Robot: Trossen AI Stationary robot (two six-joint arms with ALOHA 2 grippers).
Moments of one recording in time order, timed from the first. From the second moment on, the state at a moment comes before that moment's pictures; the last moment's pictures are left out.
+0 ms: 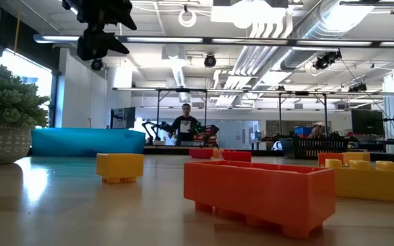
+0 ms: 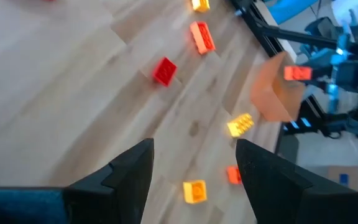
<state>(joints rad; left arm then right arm) 0.26 1.04 0.90 -0.57 0.20 -0.73 1.14 2.02 1.64 -1.57 0.09 1.86</state>
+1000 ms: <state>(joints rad) -0.26 1.19 0.90 -0.70 0.04 -1.31 1.13 1.90 1.54 -1.50 0.13 1.70</state>
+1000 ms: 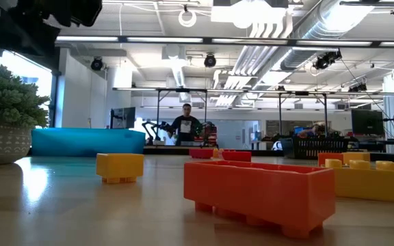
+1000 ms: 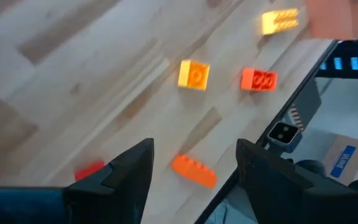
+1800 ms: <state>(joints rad) -0.57 1.39 0.90 -0.81 0.00 -1.77 0.92 1.57 1.48 -1.57 0.66 1.46</state>
